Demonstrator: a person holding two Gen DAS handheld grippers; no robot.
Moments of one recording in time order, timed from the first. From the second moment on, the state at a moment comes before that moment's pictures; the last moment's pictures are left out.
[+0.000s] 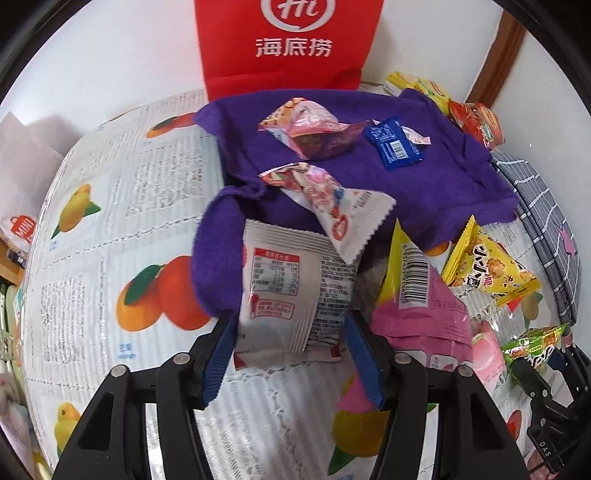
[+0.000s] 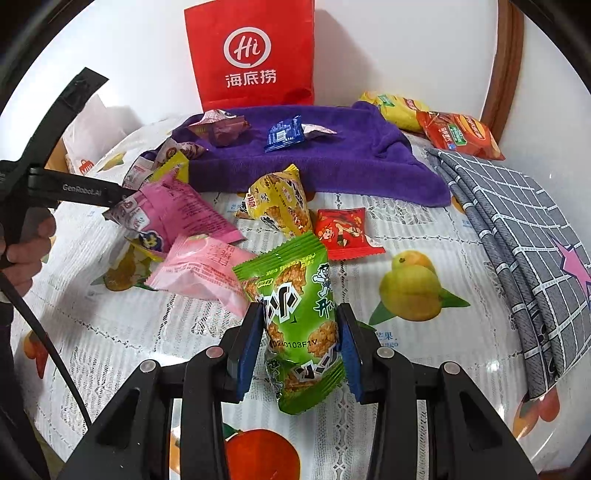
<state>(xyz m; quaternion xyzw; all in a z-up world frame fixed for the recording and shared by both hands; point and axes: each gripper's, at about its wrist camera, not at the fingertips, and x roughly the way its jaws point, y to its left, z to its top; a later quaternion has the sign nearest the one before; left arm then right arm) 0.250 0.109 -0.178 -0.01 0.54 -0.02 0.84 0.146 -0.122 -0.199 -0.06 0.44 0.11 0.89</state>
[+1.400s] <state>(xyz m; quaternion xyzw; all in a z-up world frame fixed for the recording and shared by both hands) 0.316 0.107 -0.101 -0.10 0.45 -0.05 0.89 0.181 -0.143 -0.126 -0.01 0.38 0.14 0.91</state>
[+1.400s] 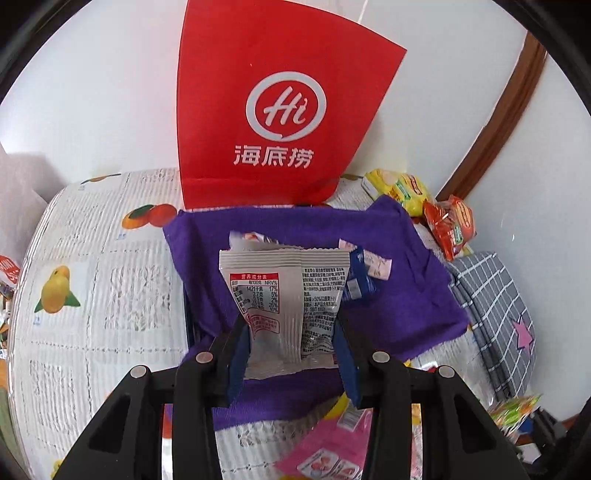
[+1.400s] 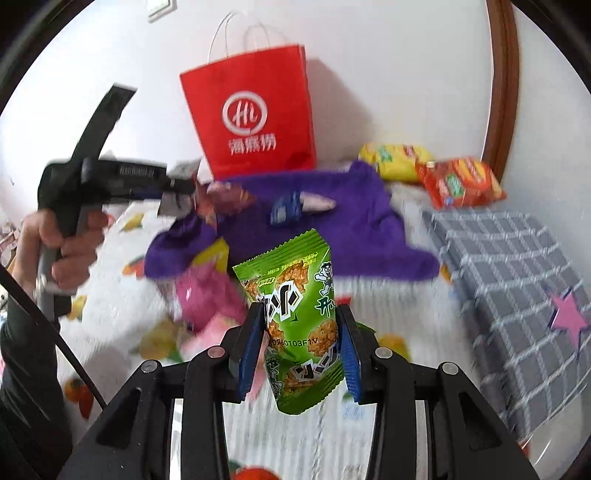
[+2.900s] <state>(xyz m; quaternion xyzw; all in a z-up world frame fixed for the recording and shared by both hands) 0.357 0.112 -0.095 -0.11 0.47 -0.04 0.88 0.361 -0.114 -0.149 0.02 0.37 0.12 0.92</state>
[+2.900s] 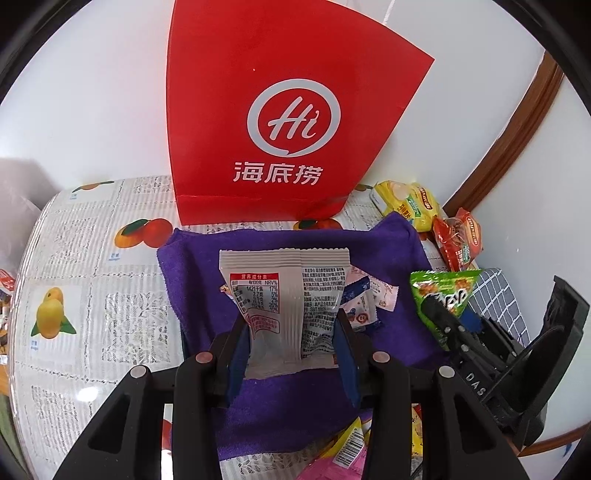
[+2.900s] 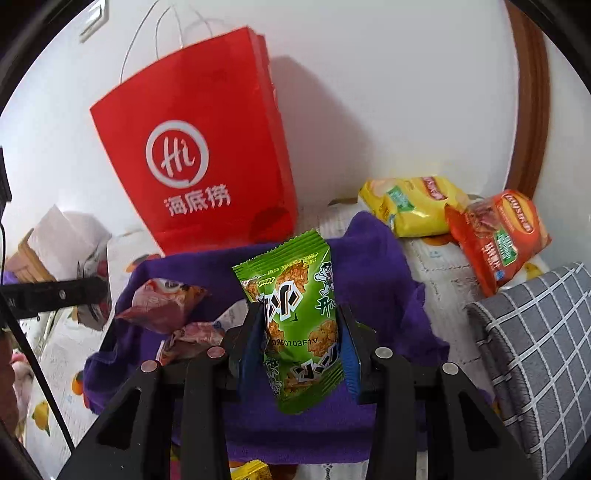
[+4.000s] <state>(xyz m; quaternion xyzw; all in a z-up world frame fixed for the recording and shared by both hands) 0.354 0.107 -0.092 -0.11 0.47 -0.04 0.88 0.372 -0.108 -0.171 0.00 0.41 0.11 0.90</state>
